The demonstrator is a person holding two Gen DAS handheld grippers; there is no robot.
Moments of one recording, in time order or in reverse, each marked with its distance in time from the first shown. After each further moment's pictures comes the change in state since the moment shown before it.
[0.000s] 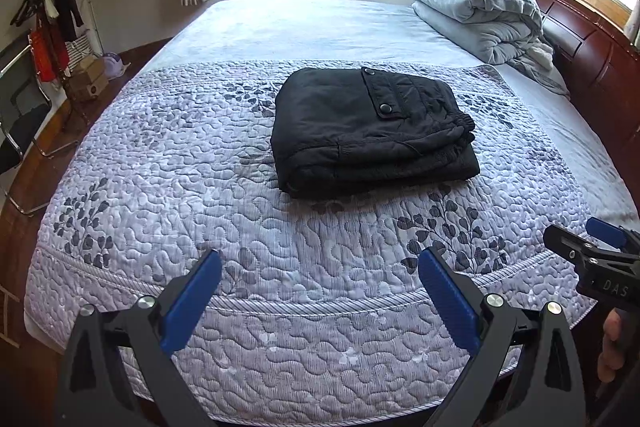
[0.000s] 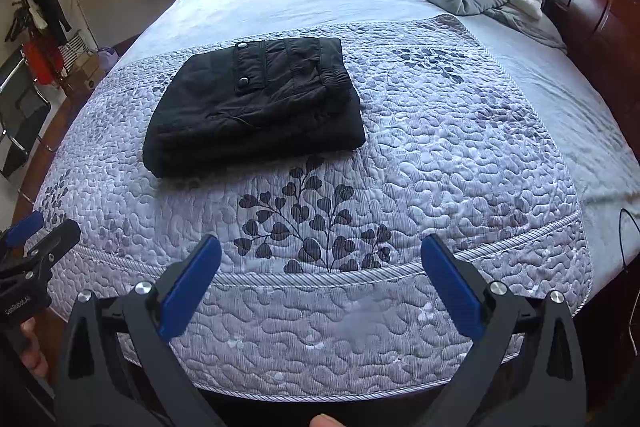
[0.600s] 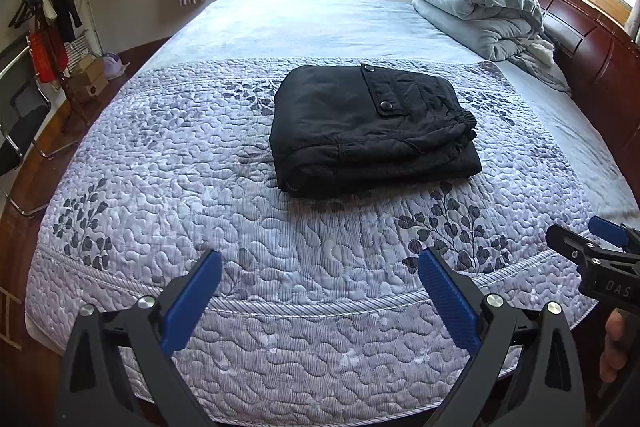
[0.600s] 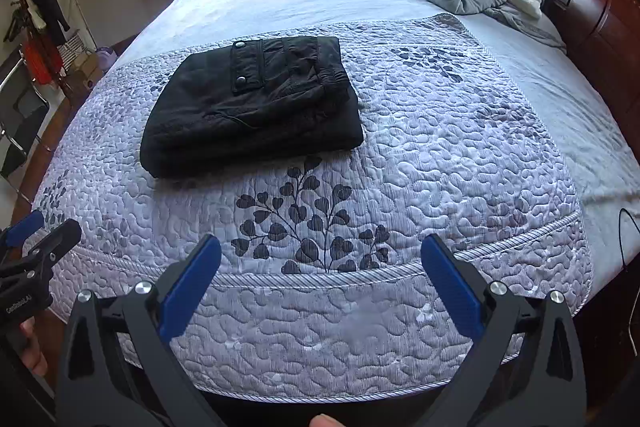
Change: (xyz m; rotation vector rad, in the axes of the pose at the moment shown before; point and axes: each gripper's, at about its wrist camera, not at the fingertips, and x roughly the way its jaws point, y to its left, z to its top) left arm 0.005 0.000 0.002 0.006 0.011 0.003; right arm 0.001 -0.002 0.000 0.001 0.001 -0.003
